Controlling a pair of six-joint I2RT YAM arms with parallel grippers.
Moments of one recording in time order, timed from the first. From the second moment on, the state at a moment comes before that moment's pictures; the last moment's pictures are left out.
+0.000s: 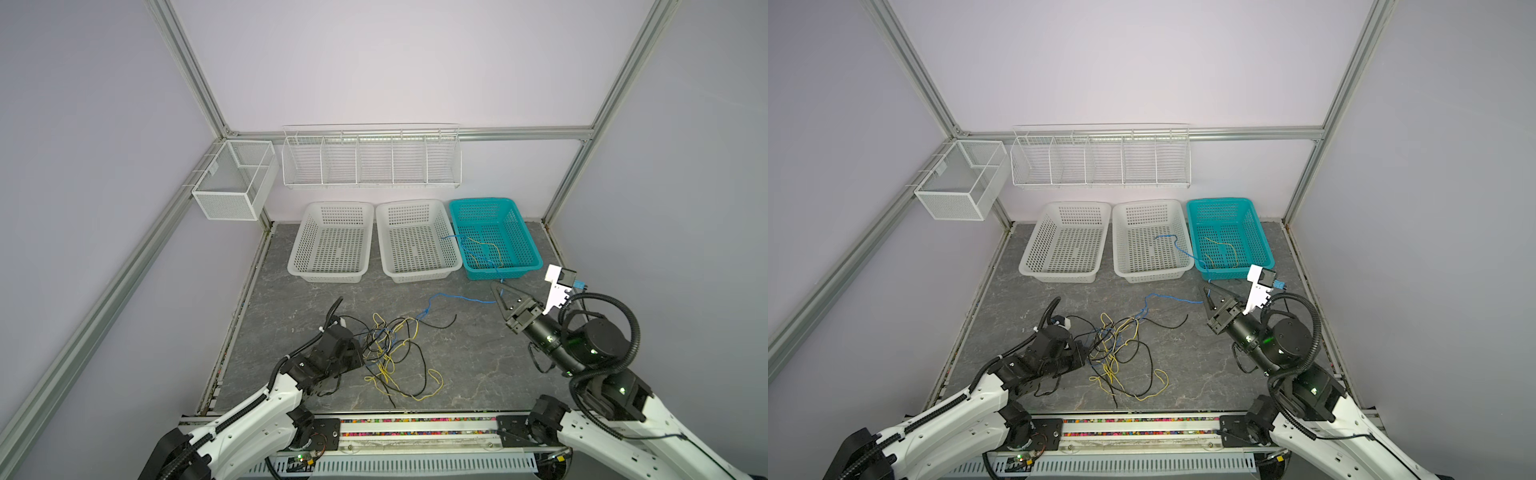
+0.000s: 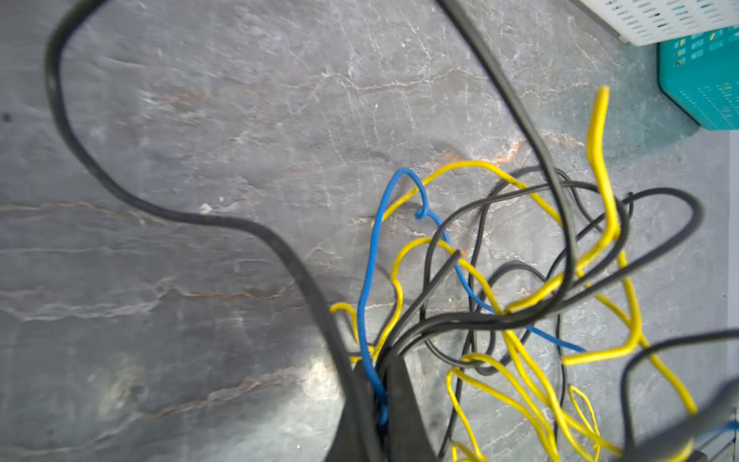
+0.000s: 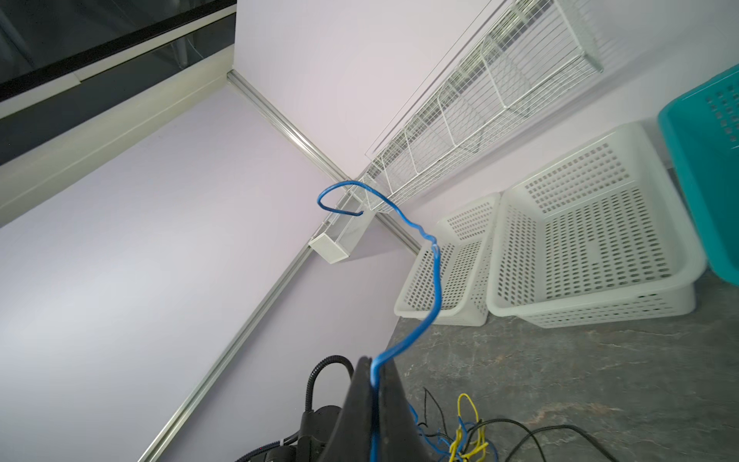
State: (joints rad) left arm -0.69 0.85 0.32 -0.35 -0.02 -0.87; right arm 0.82 0.49 0.79 -0.20 0.16 0.81
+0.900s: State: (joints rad) left arm -0.69 0.78 0.35 -0.44 -0.05 -0.85; right arm 0.81 0.66 0.68 -0.81 0.15 0.70
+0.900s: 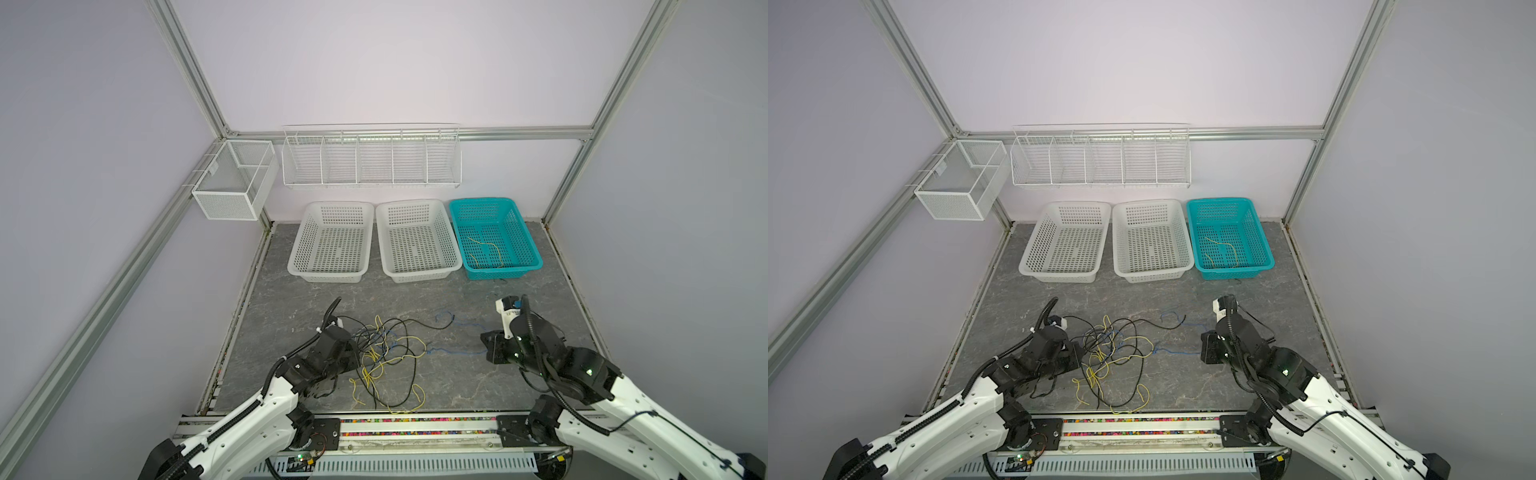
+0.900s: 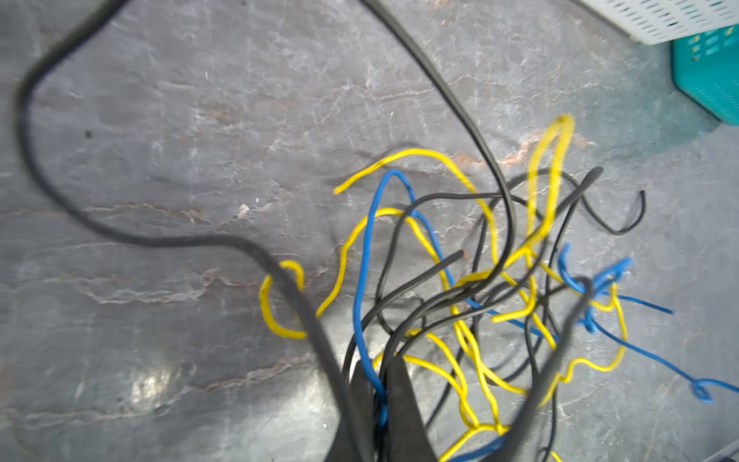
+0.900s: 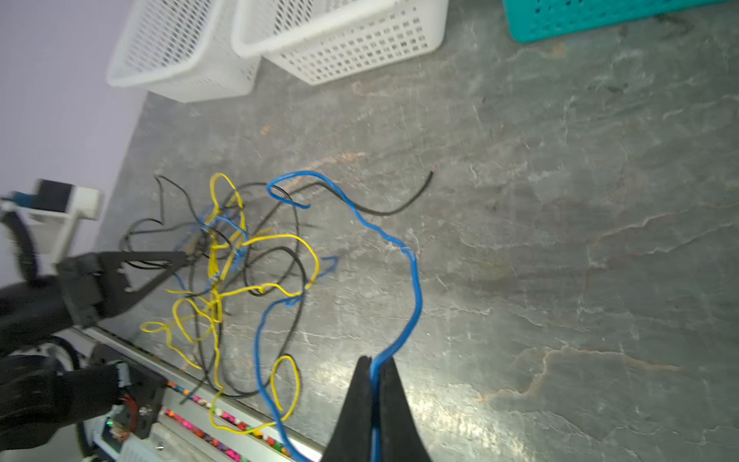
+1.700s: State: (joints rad) left arm -0.69 0.79 0.43 -0.53 -0.03 -0.84; right arm 1.02 0.76 0.70 -0.75 0.13 0.77
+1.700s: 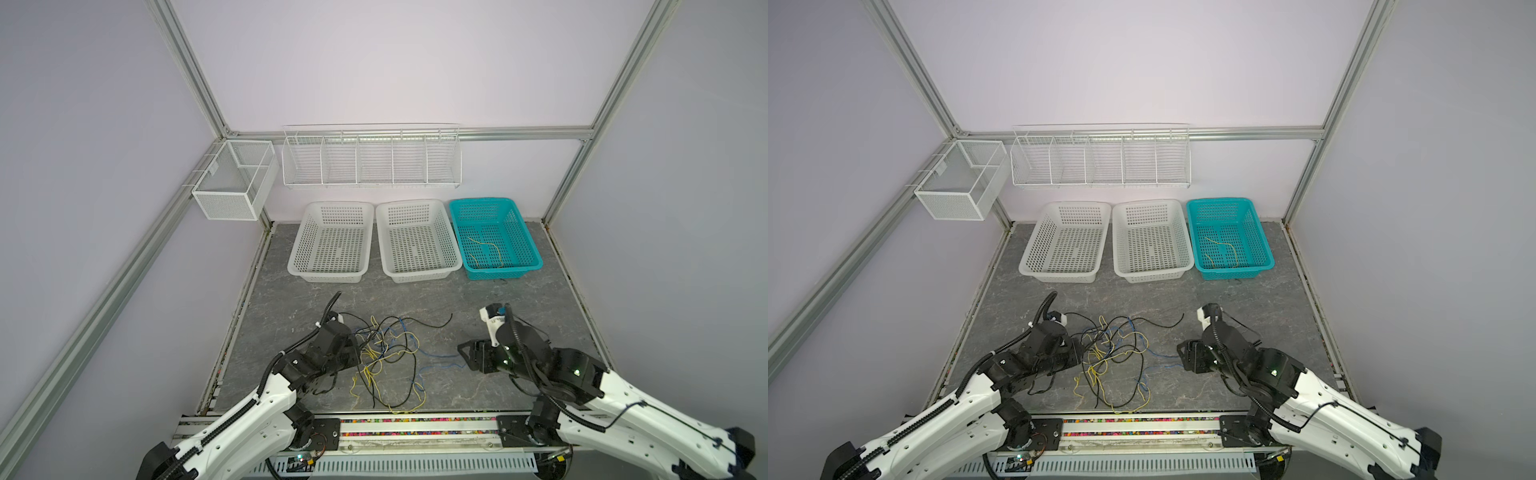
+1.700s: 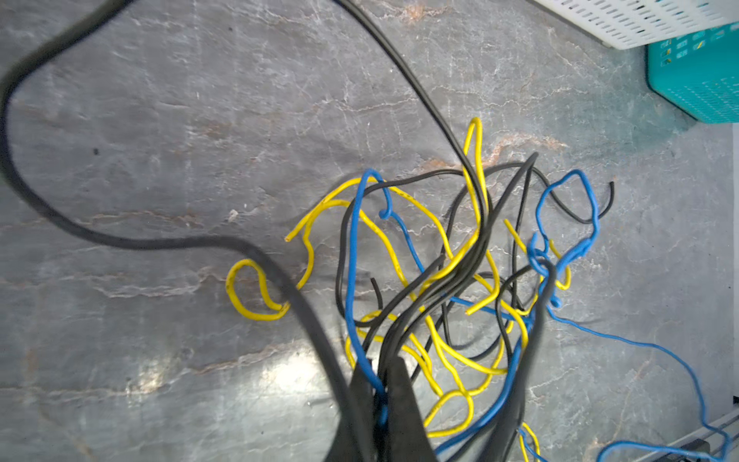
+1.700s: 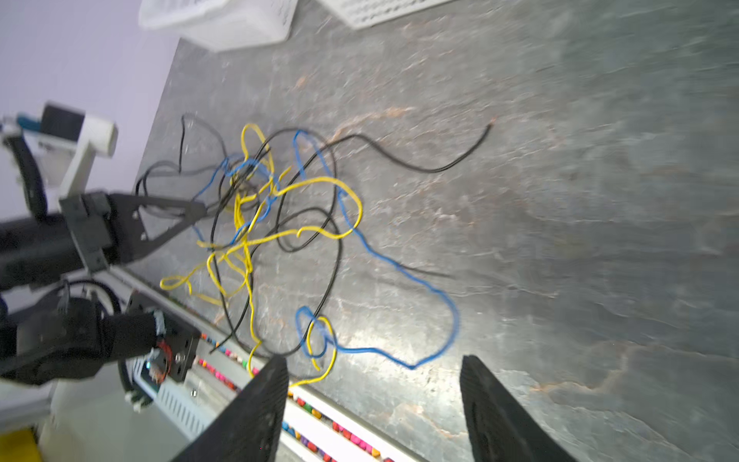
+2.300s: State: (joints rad) left arm -0.69 0.57 0.45 -0.58 0.00 -0.80; right arm 1.09 1.11 0.77 -0.44 0.11 0.45
